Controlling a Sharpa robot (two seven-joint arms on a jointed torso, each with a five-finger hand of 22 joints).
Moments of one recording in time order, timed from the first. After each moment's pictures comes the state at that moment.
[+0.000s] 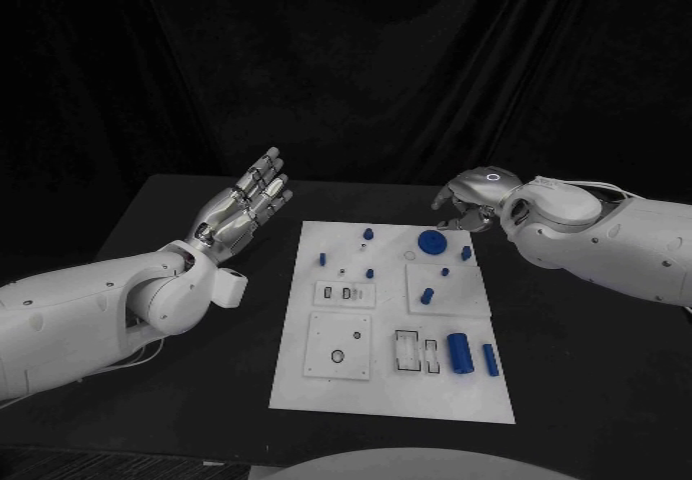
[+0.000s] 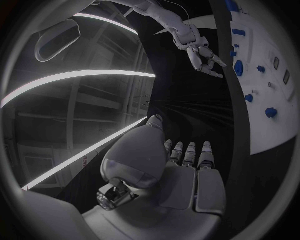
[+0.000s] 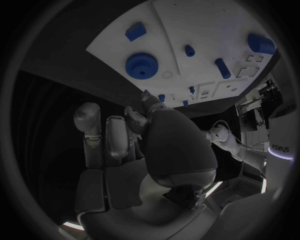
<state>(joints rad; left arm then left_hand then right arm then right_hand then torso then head) 1.24 -0.91 -0.22 1.50 -0.09 -0.06 0.68 1.38 0.28 -0.21 0.28 0.47 0.04 -0.15 0.01 0.01 0.00 -0.04 0.00 0.00 0.00 0.04 0.00 0.00 0.14 0.00 0.12 0.01 0.00 1.35 -0.79 -0.23 1.28 -1.70 -0.31 -0.08 1.31 -0.07 0.17 0.15 0.15 0.88 0.08 0.07 0.10 1.43 0.00 1.20 1.14 1.46 -0.05 1.37 1.28 0.11 1.30 0.06 1.14 1.22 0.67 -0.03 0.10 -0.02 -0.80</state>
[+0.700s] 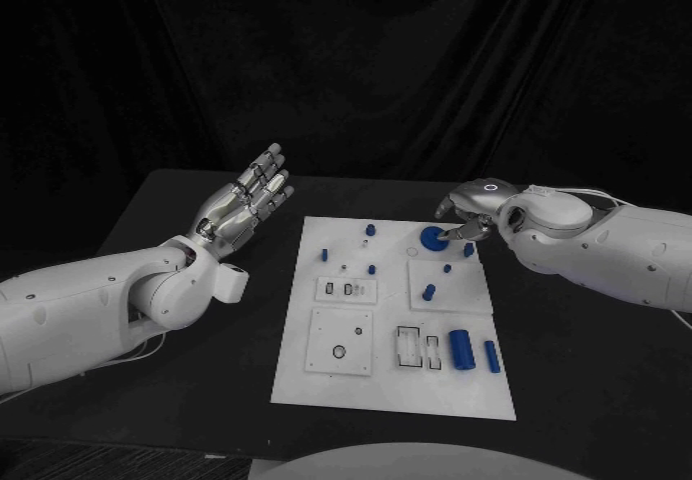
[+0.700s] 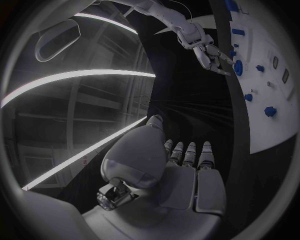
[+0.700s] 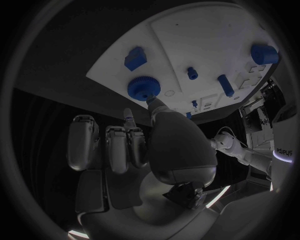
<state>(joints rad) 1.24 -0.90 -0.22 1.49 -0.09 -0.06 0.68 1.38 0.28 -0.21 0.28 0.47 0.04 -0.14 0.01 0.01 0.00 -0.03 0.00 0.00 0.00 0.04 0.00 0.00 0.14 0.00 0.12 0.01 0.00 1.31 -0.76 -0.23 1.22 -1.70 -0.26 -0.09 1.24 -0.04 0.12 0.18 0.12 0.82 0.09 0.07 0.13 1.46 0.00 1.57 1.31 1.46 -0.05 1.57 1.31 0.07 1.42 0.06 1.38 1.31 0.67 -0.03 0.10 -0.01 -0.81</state>
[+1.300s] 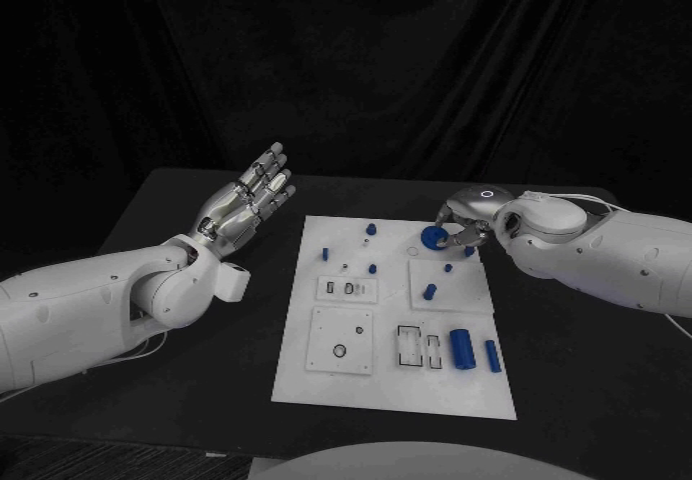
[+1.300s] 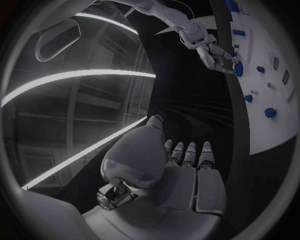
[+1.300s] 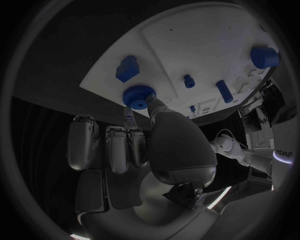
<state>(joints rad) 1.24 -0.90 -0.22 1.49 -0.09 -0.05 0.68 1.38 0.28 -0.21 0.28 0.47 0.04 -0.14 0.01 0.01 0.00 -0.03 0.00 0.00 0.00 0.04 0.00 0.00 0.14 0.00 0.12 0.01 0.00 1.29 -0.74 -0.23 1.20 -1.70 -0.24 -0.08 1.24 -0.03 0.12 0.17 0.12 0.89 0.09 0.09 0.15 1.46 0.00 1.57 1.31 1.46 -0.05 1.57 1.31 0.07 1.42 0.06 1.38 1.31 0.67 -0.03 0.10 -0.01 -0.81</state>
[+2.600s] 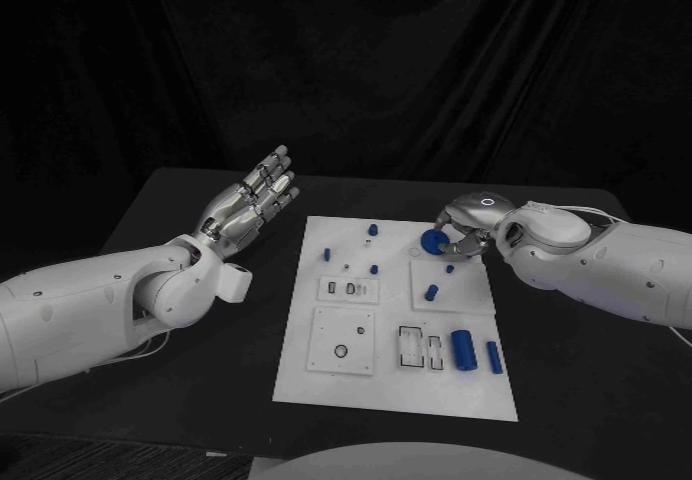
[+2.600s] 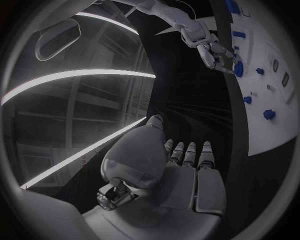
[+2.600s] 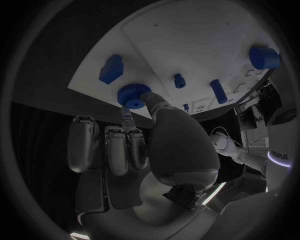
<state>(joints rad) 1.24 -0.90 -0.22 1.49 -0.09 -0.04 0.67 1.38 0.28 -0.21 0.28 0.47 0.05 -0.12 0.01 0.01 0.00 -0.02 0.00 0.00 0.00 0.04 0.00 0.00 0.14 0.00 0.12 0.01 0.00 1.27 -0.76 -0.23 1.24 -1.70 -0.31 -0.05 1.28 -0.07 0.23 0.09 0.58 0.99 0.12 0.10 0.18 1.47 -0.01 1.57 1.31 1.47 -0.06 1.57 1.31 0.07 1.43 0.04 1.37 1.31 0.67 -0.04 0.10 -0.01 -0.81</state>
